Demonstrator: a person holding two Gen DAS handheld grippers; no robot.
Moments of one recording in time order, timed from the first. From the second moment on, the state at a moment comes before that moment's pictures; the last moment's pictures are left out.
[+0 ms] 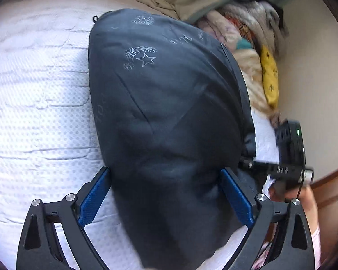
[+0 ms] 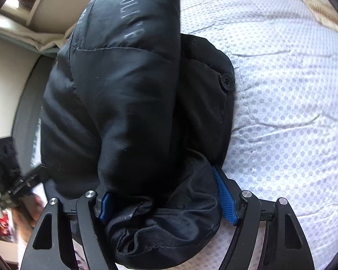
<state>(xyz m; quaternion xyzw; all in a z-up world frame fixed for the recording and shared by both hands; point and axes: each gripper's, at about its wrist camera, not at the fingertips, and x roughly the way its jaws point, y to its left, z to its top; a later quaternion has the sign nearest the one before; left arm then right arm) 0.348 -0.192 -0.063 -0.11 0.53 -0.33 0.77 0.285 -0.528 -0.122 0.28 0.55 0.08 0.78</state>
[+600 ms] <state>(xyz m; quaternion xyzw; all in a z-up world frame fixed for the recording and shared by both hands) 0.352 -0.110 0.005 -0.09 0.46 -0.31 0.83 0.285 -0.486 -0.105 0.33 0.49 0.21 0.78</state>
